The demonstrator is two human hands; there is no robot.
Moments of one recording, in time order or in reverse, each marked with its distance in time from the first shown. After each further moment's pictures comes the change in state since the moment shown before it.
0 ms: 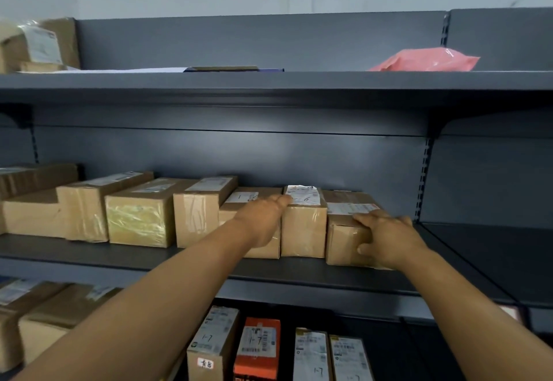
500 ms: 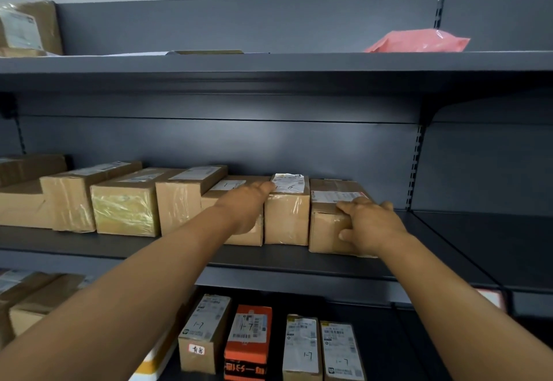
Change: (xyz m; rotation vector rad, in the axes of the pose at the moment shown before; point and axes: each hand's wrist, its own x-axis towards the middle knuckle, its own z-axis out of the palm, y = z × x) left_hand 0.003 -0.004 -0.001 0.024 -0.043 -0.077; right_hand 0.005 -0.007 0.002 -0.049 0.002 -0.023
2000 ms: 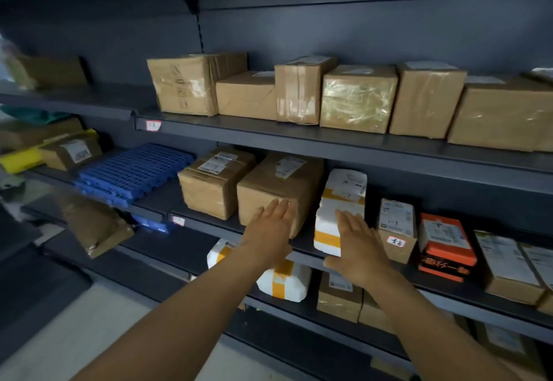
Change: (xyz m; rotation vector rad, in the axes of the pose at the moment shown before) left_hand -0.311 -0.280 0.134 -0.016 -0.306 -0.260; right_hand -0.129 -0.424 0.182 0.254 -0.313 -0.230
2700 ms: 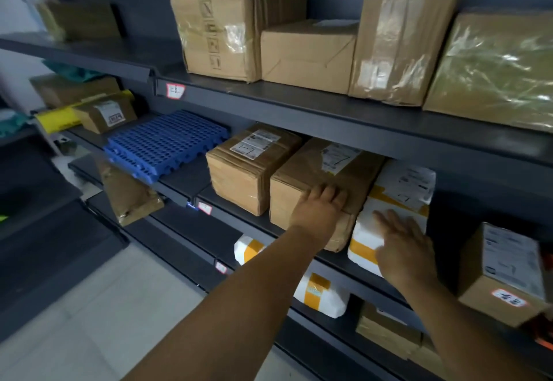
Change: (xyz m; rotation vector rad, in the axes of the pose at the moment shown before) left_hand 0.133 -0.062 0.064 0.031 0.077 -0.026; right_hand 0.145 0.001 0.070 -0.210 0.076 0.034
